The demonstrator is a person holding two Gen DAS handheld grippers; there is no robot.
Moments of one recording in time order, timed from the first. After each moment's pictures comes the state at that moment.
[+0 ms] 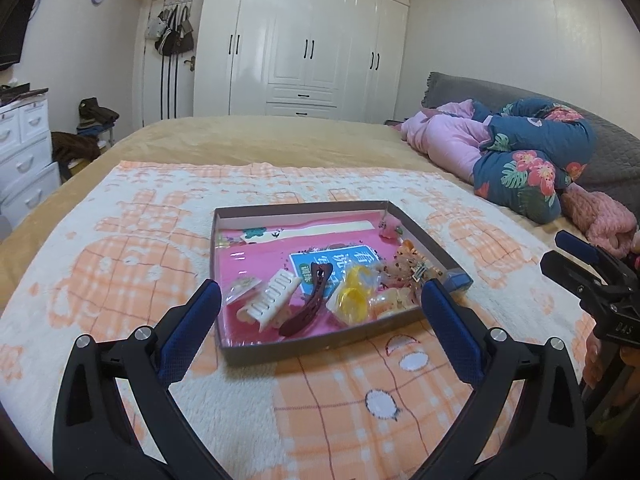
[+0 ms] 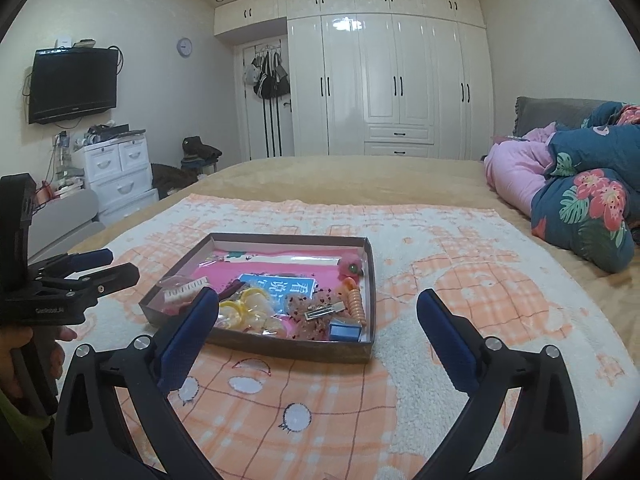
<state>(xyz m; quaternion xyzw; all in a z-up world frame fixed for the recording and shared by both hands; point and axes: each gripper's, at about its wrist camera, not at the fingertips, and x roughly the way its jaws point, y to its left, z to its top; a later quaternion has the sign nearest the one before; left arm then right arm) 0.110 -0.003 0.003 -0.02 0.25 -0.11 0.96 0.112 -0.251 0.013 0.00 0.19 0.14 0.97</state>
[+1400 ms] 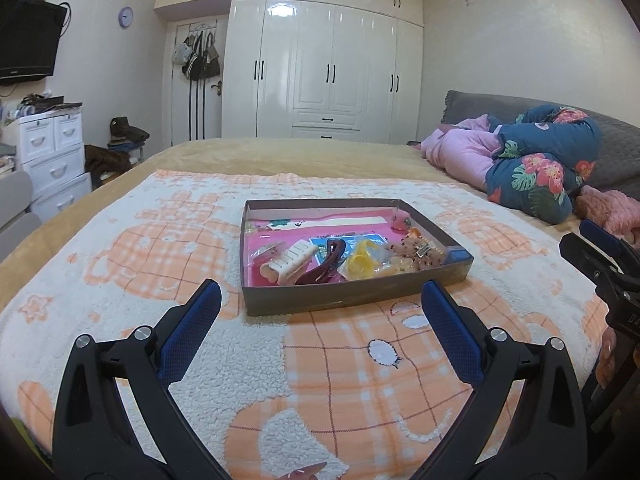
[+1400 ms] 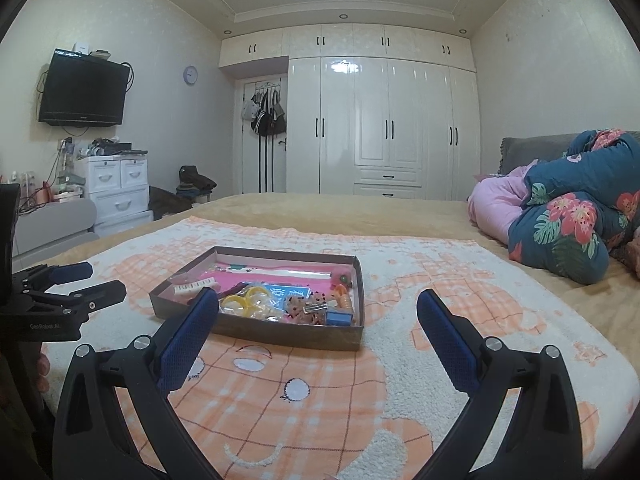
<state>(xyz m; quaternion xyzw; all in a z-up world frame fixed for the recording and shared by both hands) 0.040 -0.008 -0.021 -0.02 0.20 -0.06 0.98 0.045 -0.251 -0.011 -0.02 0.11 0.12 0.99</state>
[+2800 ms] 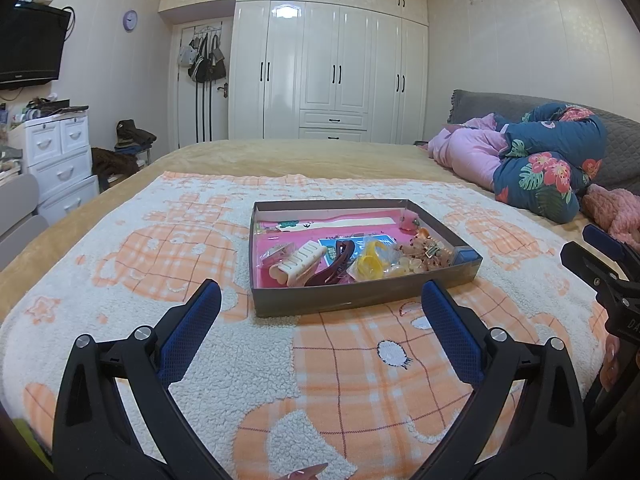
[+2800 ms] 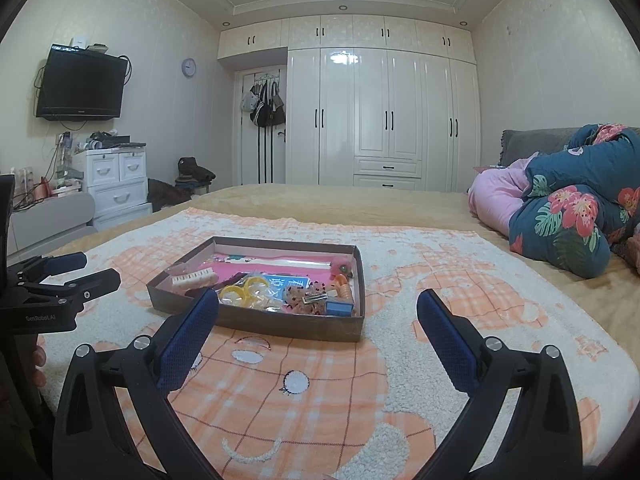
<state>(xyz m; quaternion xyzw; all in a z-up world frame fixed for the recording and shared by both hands) 0.042 -0.004 -0.022 -0.01 0.20 -0.04 0.98 0.047 -0.248 -0.015 -0.02 0.12 0.12 0.98</state>
